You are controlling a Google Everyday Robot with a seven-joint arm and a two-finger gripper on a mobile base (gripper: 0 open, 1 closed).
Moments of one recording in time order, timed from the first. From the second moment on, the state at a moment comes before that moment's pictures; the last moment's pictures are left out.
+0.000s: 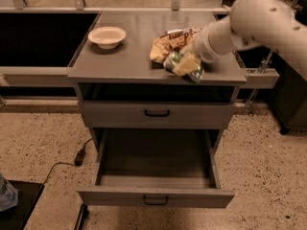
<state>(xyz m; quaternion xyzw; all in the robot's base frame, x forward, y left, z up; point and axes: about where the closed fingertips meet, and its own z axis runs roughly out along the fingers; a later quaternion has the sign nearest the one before) 0.707 -0.117 0.893 -0.55 0.73 0.00 0.42</state>
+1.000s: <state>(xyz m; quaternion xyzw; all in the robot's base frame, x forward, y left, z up) 0.746 -0.091 0.925 -0.56 0.70 -0.02 0.44</state>
